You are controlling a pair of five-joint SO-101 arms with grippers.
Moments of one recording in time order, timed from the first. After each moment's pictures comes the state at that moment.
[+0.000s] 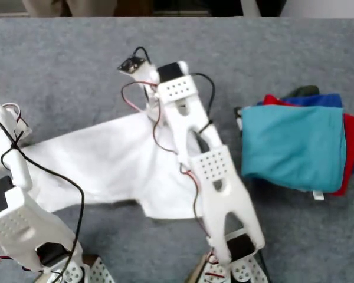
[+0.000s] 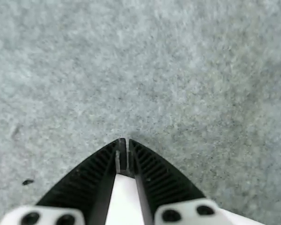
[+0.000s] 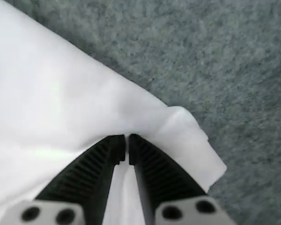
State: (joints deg) left arm -35.8 15.1 12.9 45.9 1.0; right arm -25.7 67.3 -72.5 97.4 21.1
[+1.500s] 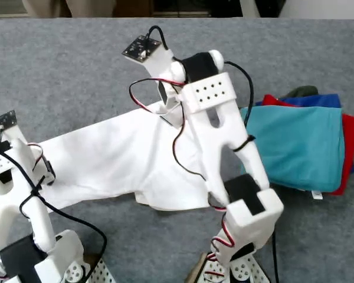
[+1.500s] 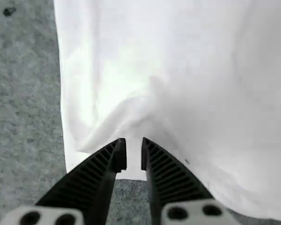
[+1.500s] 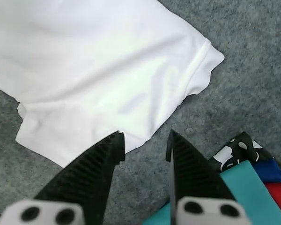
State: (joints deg) left arm -33.9 -20.1 46.2 66.3 -11.3; right arm -25.7 12.7 -25.9 101.1 21.1
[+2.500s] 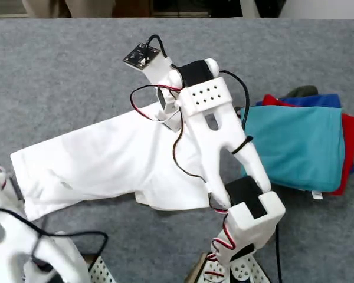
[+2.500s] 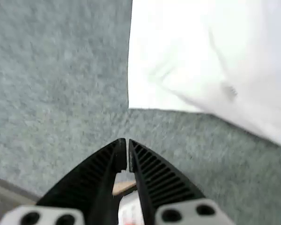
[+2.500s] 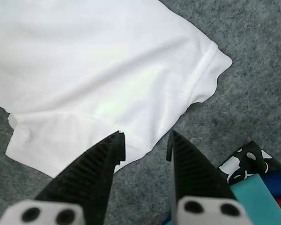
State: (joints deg) left arm -49.8 -45.9 39.0 91.6 -27.7; right arm -25.7 12.3 -17.0 92.5 21.1
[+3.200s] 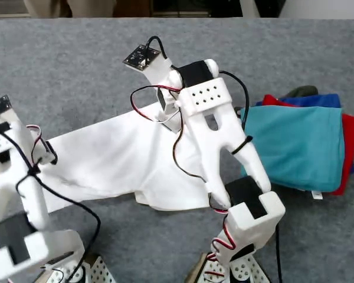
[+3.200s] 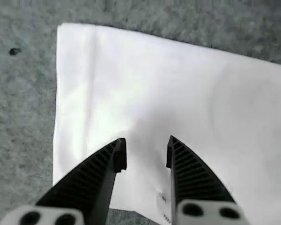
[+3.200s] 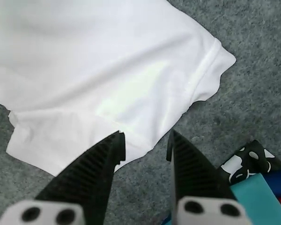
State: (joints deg) left arm -31.1 -7.3 32.6 64.6 -3.3; right arm -25.7 12.3 -16.4 92.6 21.0
